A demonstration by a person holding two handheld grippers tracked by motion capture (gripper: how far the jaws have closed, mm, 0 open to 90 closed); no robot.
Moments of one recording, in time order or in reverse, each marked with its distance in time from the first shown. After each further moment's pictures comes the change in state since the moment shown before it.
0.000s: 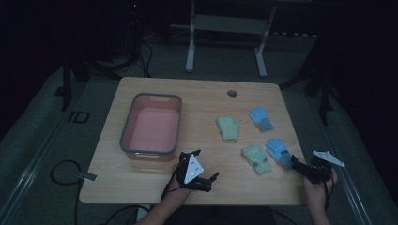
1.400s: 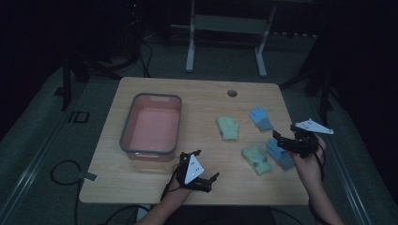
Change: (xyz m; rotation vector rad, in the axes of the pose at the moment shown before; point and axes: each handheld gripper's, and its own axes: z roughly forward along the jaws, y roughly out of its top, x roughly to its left) left arm 0.000 0.000 0.000 -0.001 -0.005 0.007; right arm 0.083 0.108 -0.031 -0.077 0.268 -0.239
